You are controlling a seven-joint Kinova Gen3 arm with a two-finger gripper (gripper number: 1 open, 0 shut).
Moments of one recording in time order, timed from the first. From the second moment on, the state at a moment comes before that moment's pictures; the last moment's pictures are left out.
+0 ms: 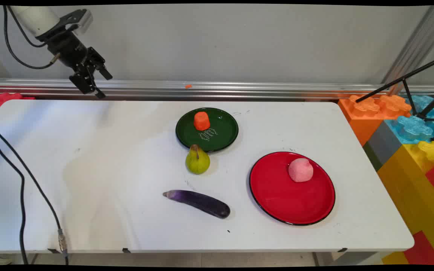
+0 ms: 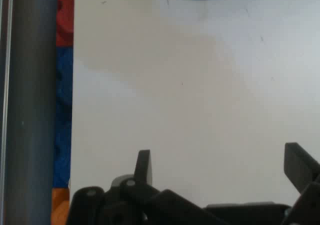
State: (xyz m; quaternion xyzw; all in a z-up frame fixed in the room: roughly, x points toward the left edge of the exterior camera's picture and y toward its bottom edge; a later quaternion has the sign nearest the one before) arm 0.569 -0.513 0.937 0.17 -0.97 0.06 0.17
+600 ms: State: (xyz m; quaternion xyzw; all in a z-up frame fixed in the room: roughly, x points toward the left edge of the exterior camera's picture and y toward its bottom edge) arm 0.534 -0.514 0.911 0.19 -0.94 0.07 0.27
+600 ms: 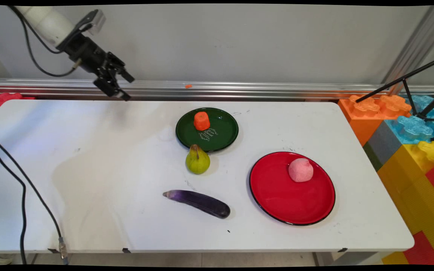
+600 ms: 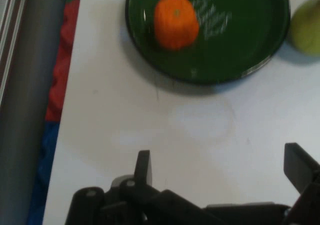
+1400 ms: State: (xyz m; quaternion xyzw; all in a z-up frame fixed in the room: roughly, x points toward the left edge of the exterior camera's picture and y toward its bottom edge) arm 0.456 -0.544 0.828 0.26 -0.90 0.07 0.35
